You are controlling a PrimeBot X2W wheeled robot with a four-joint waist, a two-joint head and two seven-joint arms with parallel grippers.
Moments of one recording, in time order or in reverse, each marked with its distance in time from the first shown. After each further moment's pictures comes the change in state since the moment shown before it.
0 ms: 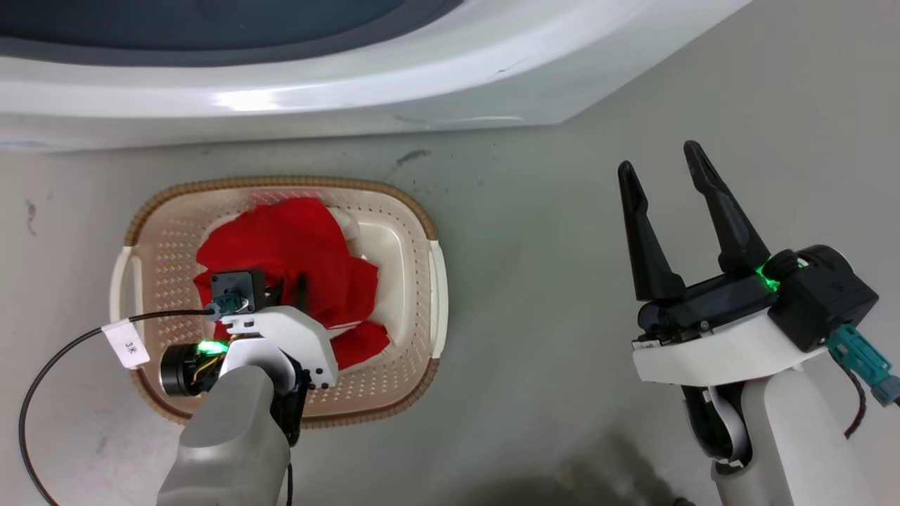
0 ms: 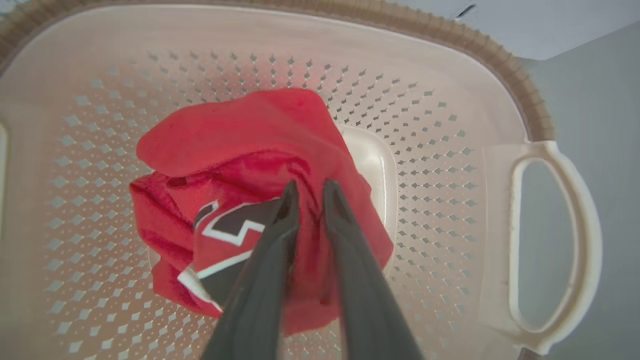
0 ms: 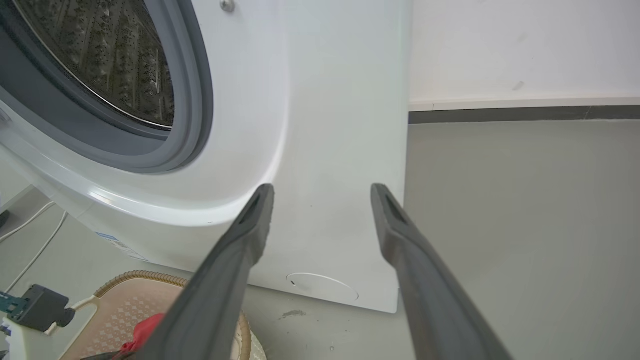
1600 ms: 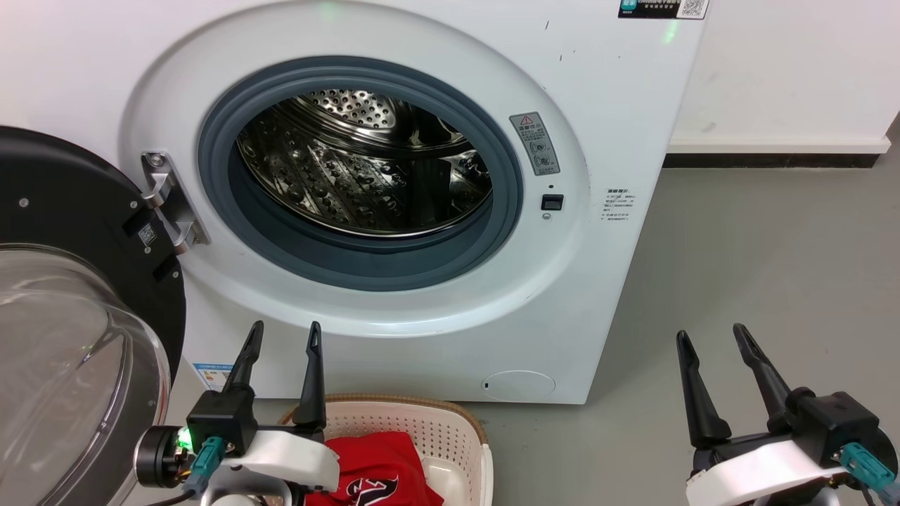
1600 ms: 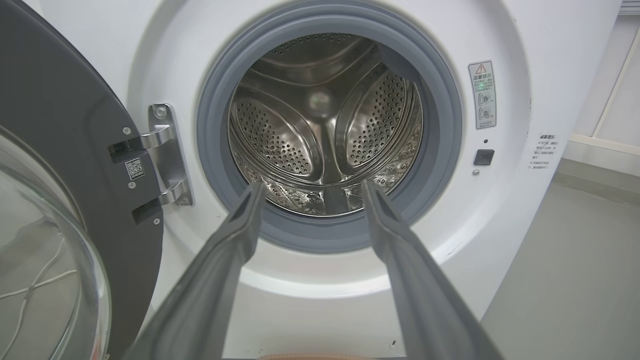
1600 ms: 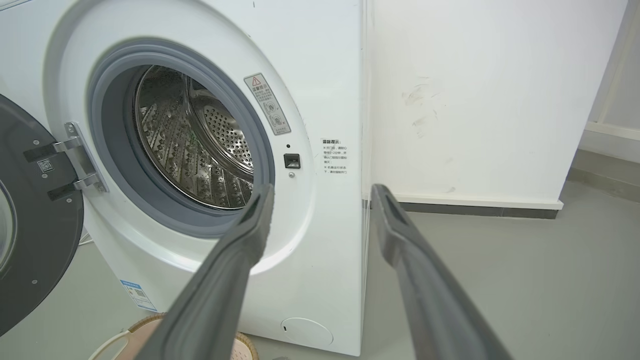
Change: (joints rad) left arm 0.621 -0.035 0.084 -0.964 0.203 0.013 0.000; right arm 0.369 0.000 -0.164 -0.011 -0.060 0.000 0.116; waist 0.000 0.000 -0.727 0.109
